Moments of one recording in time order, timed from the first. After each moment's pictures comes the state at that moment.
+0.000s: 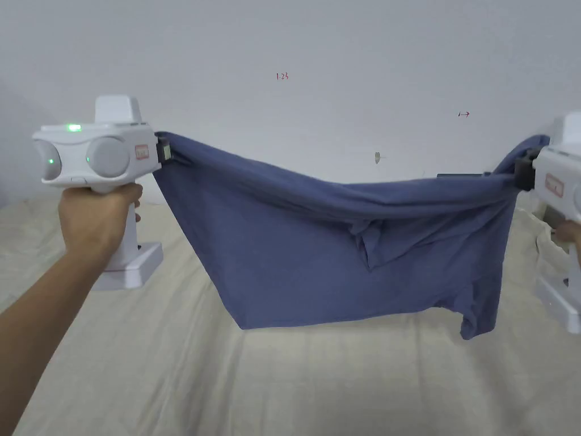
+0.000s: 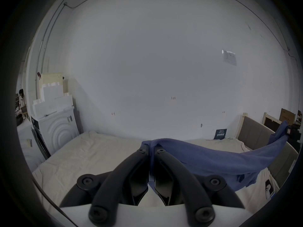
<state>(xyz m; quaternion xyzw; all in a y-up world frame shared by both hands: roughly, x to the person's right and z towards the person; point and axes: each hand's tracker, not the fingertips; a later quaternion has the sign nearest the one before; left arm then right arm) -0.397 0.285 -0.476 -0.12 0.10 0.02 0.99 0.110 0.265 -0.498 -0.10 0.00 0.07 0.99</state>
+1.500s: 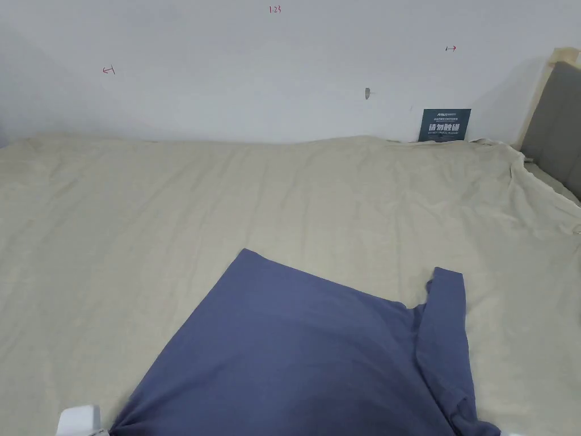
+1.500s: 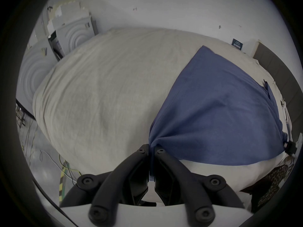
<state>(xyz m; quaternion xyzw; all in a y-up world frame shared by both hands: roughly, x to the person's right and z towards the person) -0.424 -0.083 -0.137 -0.47 0.15 0.09 0.86 0.126 -0.088 -0.168 -0.42 -0.03 -0.04 0.91</state>
